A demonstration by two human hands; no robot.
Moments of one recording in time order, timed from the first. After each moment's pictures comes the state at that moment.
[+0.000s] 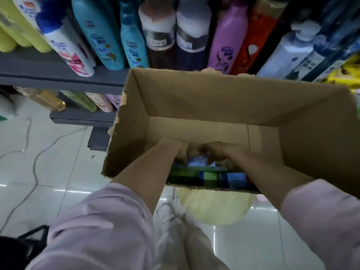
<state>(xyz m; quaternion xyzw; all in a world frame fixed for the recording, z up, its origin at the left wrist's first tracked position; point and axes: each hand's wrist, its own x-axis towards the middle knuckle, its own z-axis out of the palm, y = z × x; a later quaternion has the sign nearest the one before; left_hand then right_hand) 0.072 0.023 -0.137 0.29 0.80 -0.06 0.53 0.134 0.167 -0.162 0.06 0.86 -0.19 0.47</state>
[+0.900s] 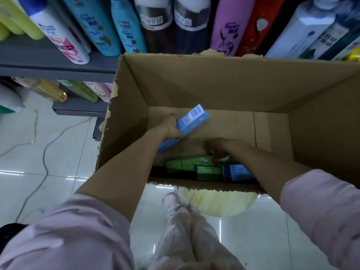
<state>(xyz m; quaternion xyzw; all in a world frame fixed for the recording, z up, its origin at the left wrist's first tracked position) 0.059 0.003 -0.156 0.12 0.91 0.17 0.37 0.144 0.165 -0.196 0.00 0.87 -0.11 0.48</state>
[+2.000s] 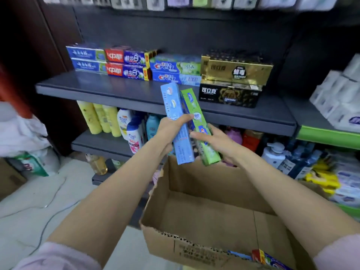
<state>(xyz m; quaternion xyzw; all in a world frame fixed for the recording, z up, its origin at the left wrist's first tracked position) 0.039 -0.030 0.124 0.00 0.65 0.76 0.09 0.091 0.107 0.121 0.05 0.72 -0.69 0.11</state>
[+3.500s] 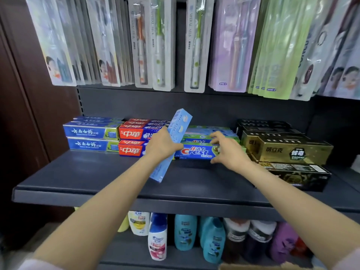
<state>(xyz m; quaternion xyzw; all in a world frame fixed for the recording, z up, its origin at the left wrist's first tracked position) -0.231 -0.154 0.231 0.19 0.91 0.36 -0.06 -0.154 0.033 0.219 0.08 0.97 -0.14 -0.16</state>
